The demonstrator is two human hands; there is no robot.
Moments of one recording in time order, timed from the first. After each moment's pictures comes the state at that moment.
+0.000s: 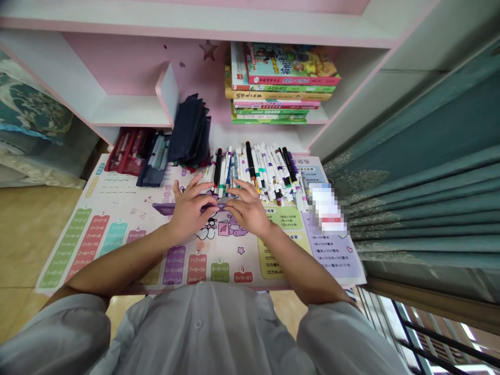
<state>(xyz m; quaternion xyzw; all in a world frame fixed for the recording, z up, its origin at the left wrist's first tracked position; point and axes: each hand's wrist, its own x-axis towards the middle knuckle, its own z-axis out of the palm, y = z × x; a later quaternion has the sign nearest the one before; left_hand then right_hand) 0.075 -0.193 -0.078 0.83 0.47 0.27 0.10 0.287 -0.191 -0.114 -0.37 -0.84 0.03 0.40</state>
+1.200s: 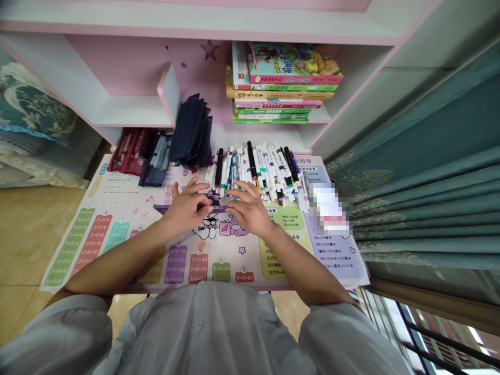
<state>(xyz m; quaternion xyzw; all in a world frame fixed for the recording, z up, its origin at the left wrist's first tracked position) 0.067 -0.188 -0.050 0.81 0.52 0.14 0.22 0.287 -0.193 -0.108 -0.36 -0.85 0.03 0.39</state>
